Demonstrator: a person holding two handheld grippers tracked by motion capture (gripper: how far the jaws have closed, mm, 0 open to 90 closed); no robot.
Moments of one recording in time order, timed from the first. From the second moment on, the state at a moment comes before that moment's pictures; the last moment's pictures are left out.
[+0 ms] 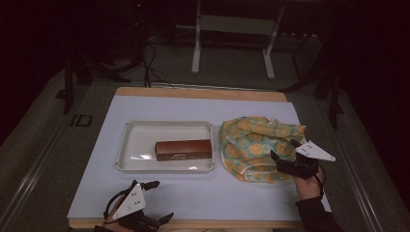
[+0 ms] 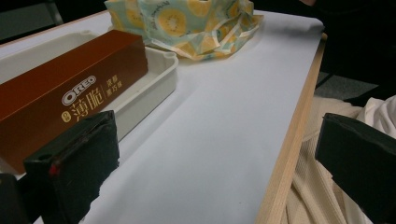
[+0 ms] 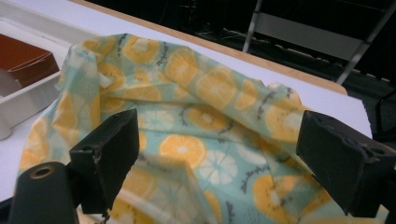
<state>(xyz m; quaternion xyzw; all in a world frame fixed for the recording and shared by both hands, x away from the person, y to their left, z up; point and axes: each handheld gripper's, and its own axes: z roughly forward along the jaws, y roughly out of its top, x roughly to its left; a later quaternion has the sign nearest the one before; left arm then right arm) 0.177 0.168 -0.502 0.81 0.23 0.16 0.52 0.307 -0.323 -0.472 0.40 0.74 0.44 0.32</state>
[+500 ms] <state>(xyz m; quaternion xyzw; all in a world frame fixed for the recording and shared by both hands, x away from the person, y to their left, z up) 0.177 0.168 -0.502 0.81 0.22 0.16 0.52 0.280 -0.335 -0.486 0.40 0.73 0.43 0.34</state>
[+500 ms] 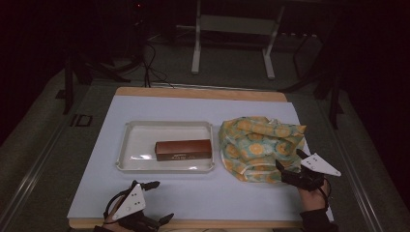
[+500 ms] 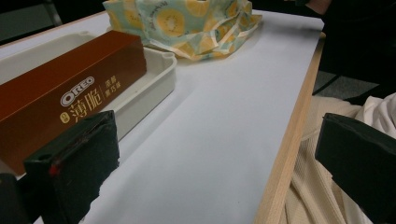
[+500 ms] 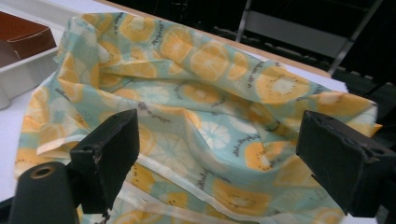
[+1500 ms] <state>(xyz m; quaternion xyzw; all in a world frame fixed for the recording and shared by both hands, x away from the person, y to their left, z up) 0.177 0.168 -0.502 0.81 0.22 0.16 0.52 0.266 -0.354 -0.497 0.43 0.72 0.41 0.36</state>
